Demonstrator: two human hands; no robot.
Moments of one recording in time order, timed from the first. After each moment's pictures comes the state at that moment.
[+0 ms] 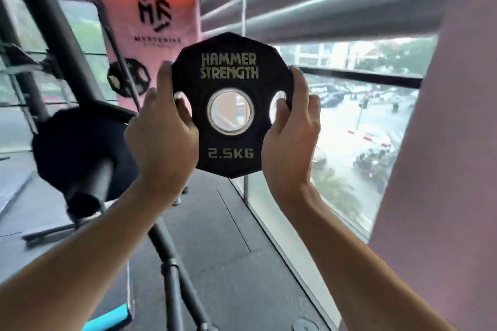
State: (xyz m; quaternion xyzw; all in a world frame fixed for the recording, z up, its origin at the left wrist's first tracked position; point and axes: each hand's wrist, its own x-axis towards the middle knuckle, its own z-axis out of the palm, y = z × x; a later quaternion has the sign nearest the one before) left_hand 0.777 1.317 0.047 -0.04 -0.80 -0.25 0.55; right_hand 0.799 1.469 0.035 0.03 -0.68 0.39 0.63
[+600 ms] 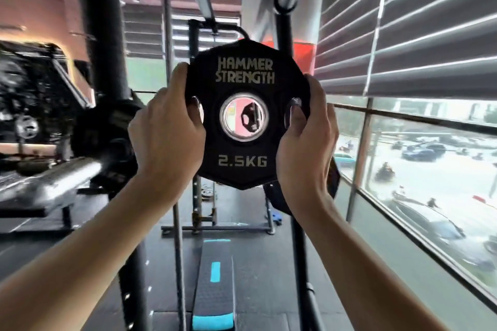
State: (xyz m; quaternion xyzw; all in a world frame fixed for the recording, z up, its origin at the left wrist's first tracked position) left_hand 0.946 0.948 0.130 0.08 -0.78 -0.15 0.60; right_hand 0.901 1.102 0.114 0.17 -0.64 0.52 0.53
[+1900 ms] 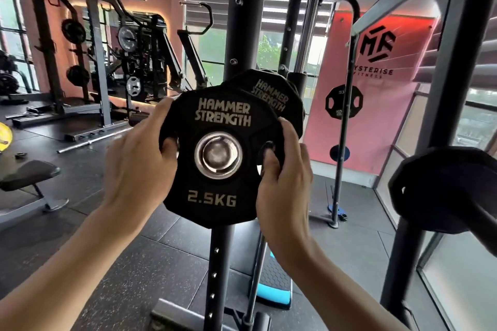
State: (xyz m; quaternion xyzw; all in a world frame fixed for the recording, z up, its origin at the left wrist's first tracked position) left_hand 1.049 0.697 0.038 0.21 -0.82 -0.14 0.51; right_hand 0.955 0.852 0.014 0.31 -0.70 0.57 0.29
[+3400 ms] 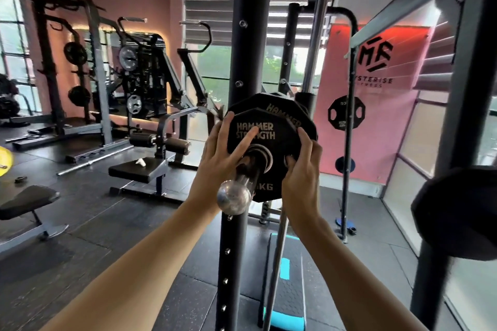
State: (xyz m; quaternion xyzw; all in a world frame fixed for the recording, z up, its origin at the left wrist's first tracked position) left_hand 0.877 0.633 0.005 0.01 -0.90 -0.01 0.44; right_hand 0.819 0.800 0.007 0.32 -0.70 0.53 0.36
